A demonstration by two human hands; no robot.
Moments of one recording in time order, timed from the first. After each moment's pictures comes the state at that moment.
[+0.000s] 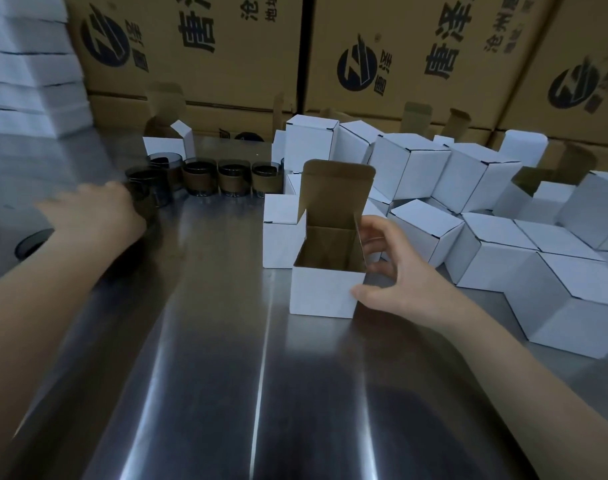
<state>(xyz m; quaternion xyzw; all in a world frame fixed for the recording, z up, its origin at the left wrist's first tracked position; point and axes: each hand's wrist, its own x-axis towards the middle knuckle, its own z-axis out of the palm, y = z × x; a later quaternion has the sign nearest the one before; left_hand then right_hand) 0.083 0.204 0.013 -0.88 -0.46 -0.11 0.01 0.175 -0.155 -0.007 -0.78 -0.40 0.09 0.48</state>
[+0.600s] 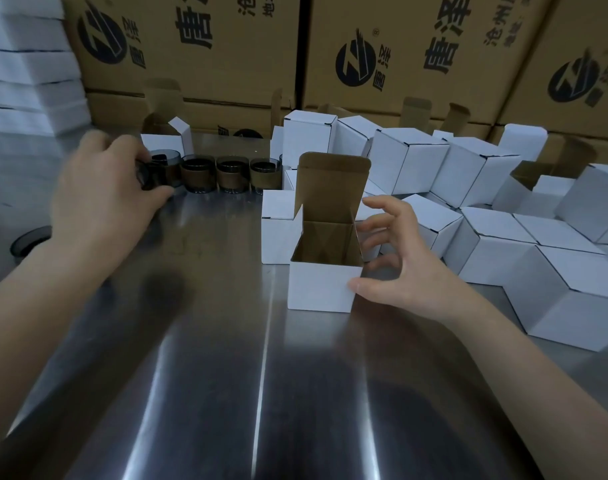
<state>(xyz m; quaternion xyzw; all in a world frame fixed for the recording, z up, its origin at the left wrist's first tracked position) 0.065 0.166 0.026 -0.88 -0.25 -0.40 -0.09 0.179 -0.159 -0.004 -0.78 -0.43 0.04 0.45</state>
